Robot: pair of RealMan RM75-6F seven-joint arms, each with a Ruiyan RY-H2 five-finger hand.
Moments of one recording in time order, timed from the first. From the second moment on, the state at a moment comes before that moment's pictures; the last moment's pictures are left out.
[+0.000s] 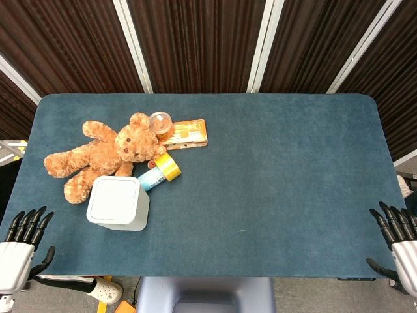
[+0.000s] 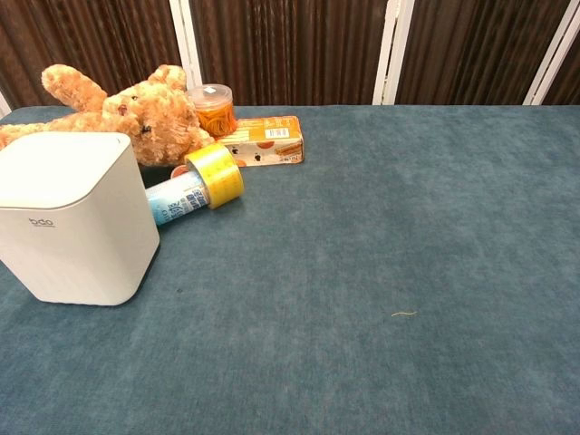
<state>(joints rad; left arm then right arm) 0.00 -1.14 0.05 -1.58 1.73 1.64 0.12 -0.09 -0.93 -0.05 -1.70 -1.73 1.63 -0.04</state>
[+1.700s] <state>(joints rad) -0.15 -1.21 0.04 -1.67 1.67 1.45 0.31 -0.06 -0.94 -0.06 -1.71 -1.68 1.56 -0.07</state>
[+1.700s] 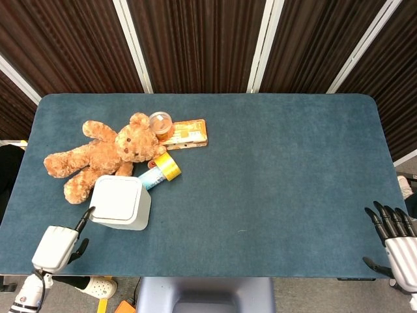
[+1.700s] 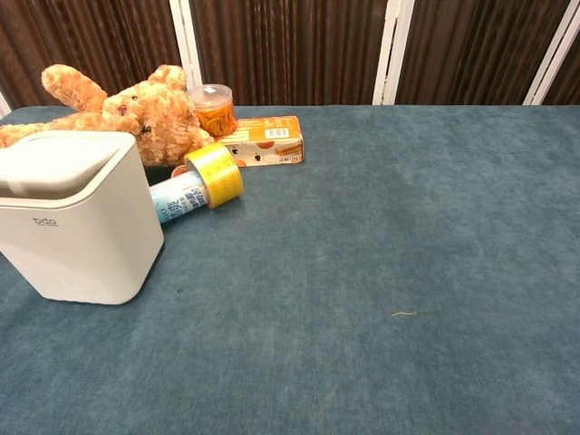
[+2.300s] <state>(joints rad) -0.02 -1.15 0.11 -1.62 1.72 1.62 0.18 -0.06 -0.93 -0.08 -1.71 -1.72 1.57 -0.05</state>
